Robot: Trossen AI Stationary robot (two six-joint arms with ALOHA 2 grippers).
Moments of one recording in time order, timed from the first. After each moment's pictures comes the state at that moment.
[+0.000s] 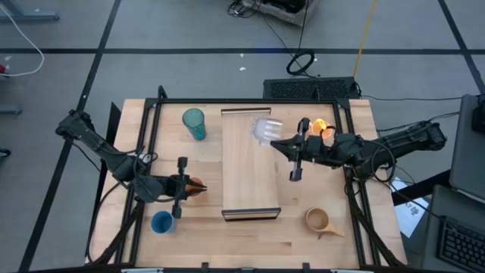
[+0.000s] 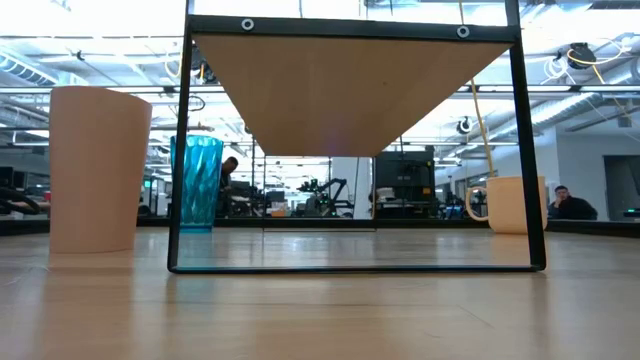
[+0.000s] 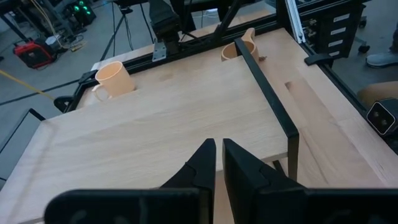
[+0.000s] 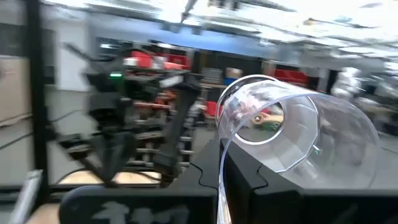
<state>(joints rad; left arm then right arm) -0.63 1.07 0.90 -0.34 -0.58 -0.03 0.23 1.09 0.85 0.42 0.41 -0.16</state>
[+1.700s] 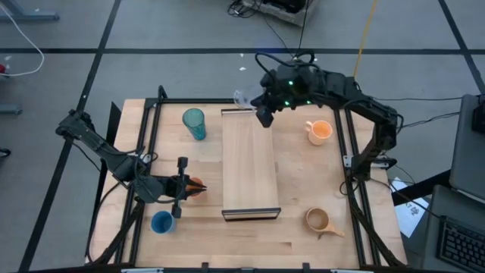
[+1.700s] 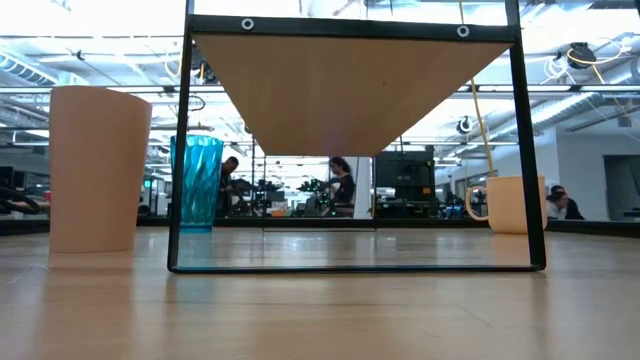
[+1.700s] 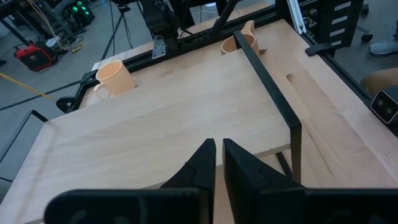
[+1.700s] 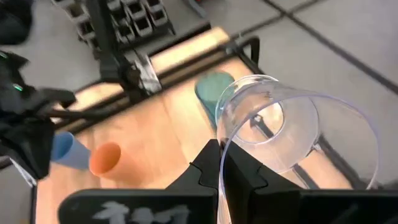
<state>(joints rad) -0.63 1.07 0.90 -0.36 -0.58 0.00 -0.23 1.71 2.14 -1.04 0.02 0.28</state>
